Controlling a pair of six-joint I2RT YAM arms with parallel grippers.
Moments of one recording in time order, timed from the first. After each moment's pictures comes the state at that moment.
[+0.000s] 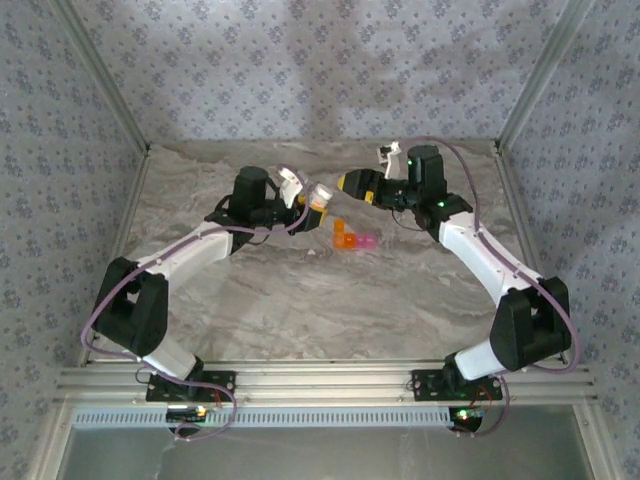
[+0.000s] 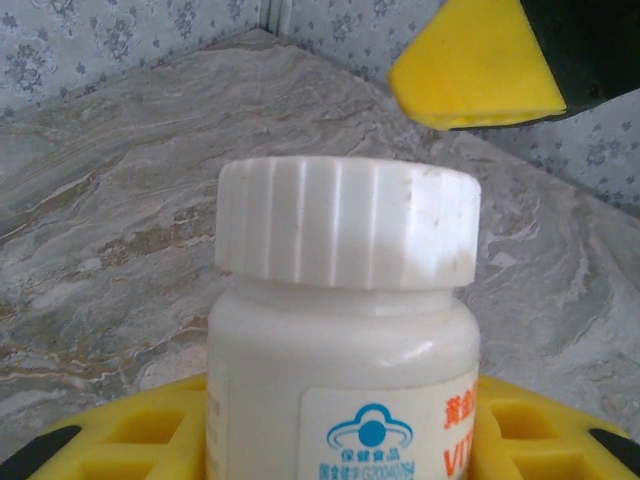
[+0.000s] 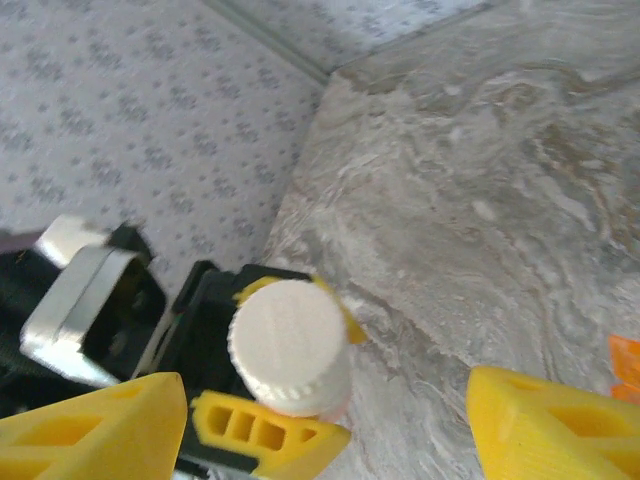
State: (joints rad) left arm -0.51 1.57 1.07 0.05 0.60 0.03; right arm 0.34 1.46 1.17 -0.13 -0.65 0.68
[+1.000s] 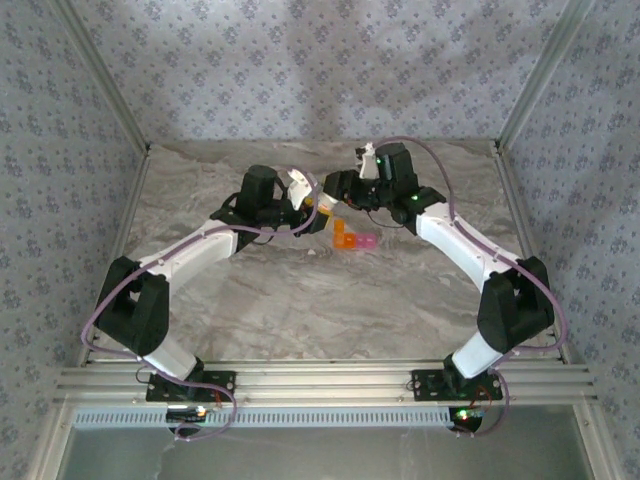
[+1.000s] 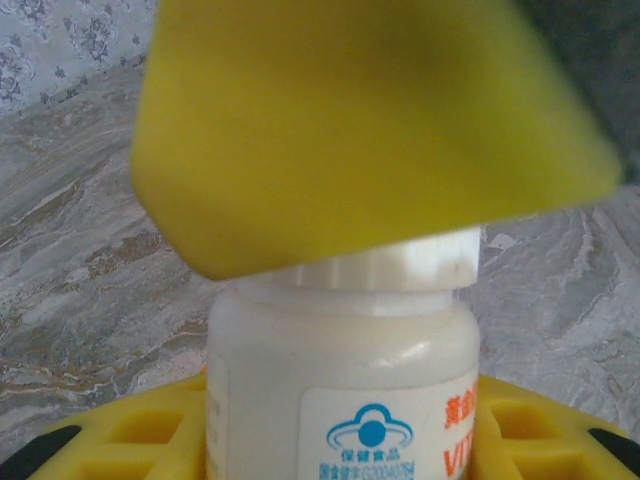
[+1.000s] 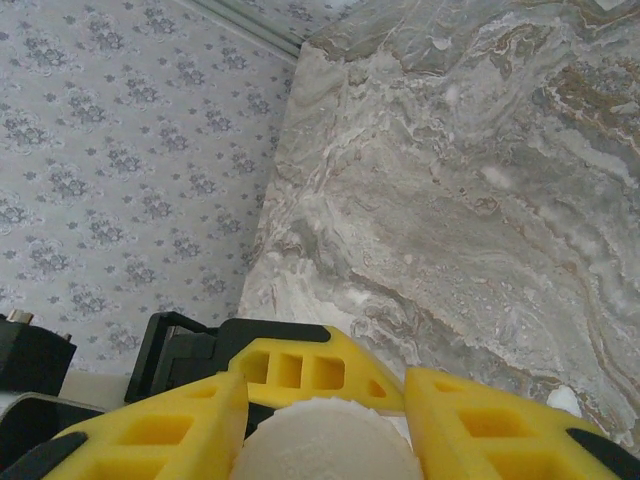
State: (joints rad) left arm -0.55 1.57 1.11 -0.02 0.57 0.09; right arm 0.47 1.58 1.29 -0.18 -0.54 0.77
